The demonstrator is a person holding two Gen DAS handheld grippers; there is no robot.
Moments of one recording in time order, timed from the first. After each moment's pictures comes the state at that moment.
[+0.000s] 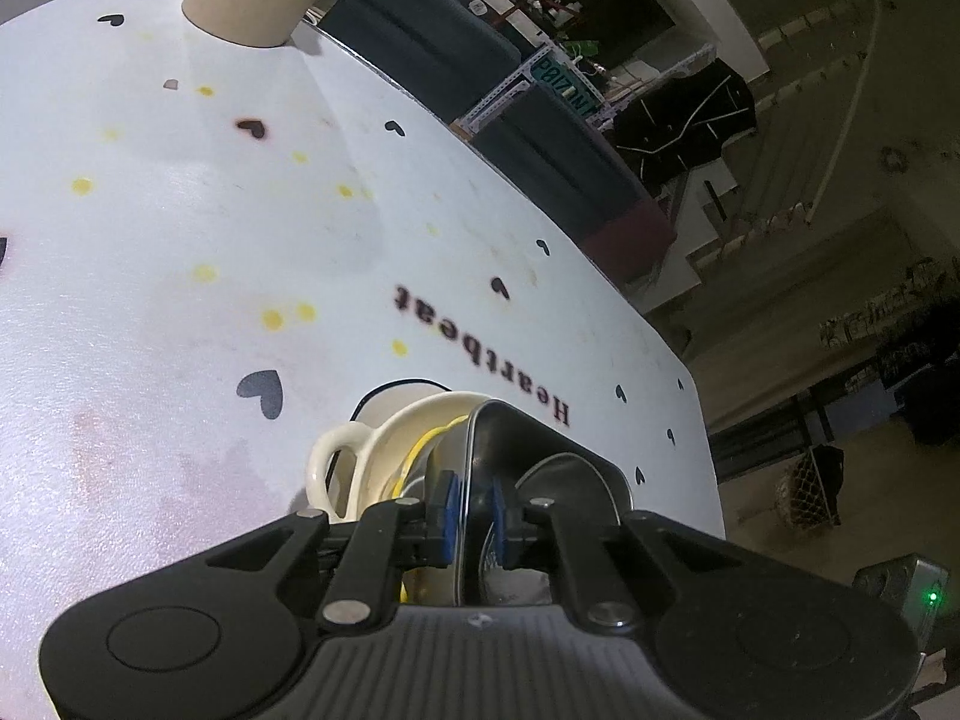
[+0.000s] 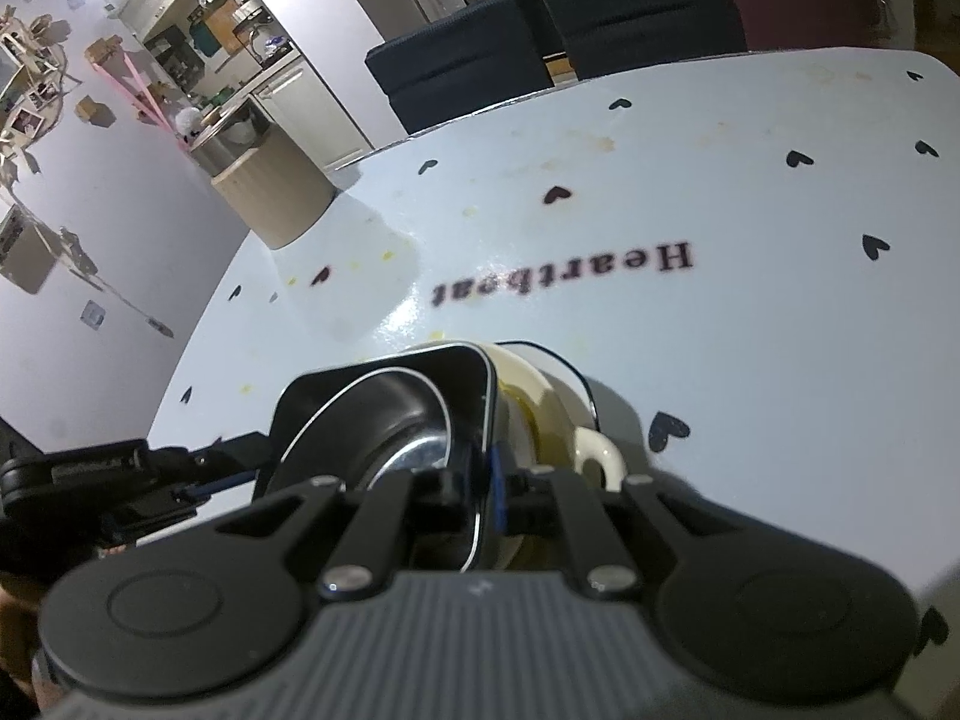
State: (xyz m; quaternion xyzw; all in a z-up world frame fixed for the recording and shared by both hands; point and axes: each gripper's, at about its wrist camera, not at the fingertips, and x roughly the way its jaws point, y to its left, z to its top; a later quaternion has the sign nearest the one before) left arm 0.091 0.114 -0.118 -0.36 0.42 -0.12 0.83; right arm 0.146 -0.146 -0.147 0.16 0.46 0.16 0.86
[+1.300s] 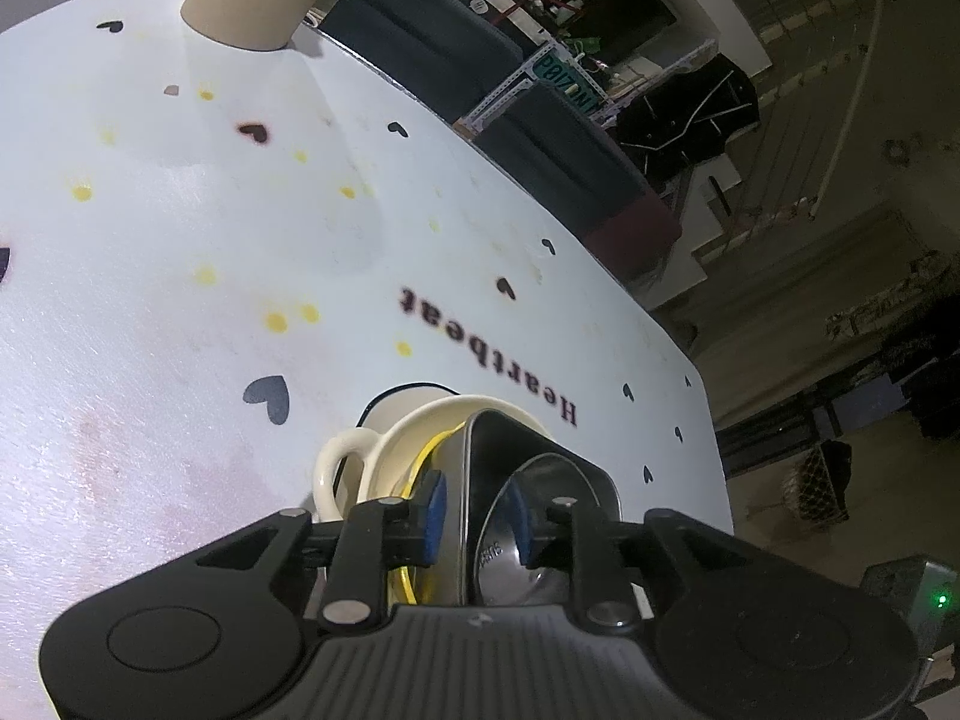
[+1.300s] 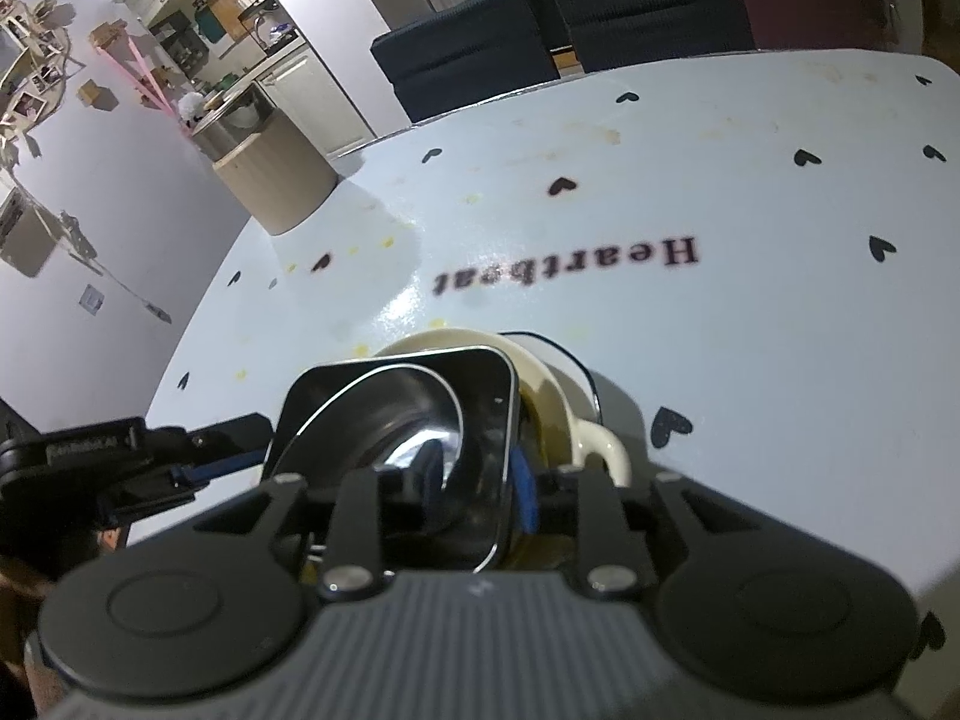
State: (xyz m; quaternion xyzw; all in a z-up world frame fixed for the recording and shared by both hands) left arm 0.091 0.111 -0.115 -0.34 0.42 -0.12 0.83; right arm 0.154 -0.141 -0.153 0.15 0.47 0.17 0.85
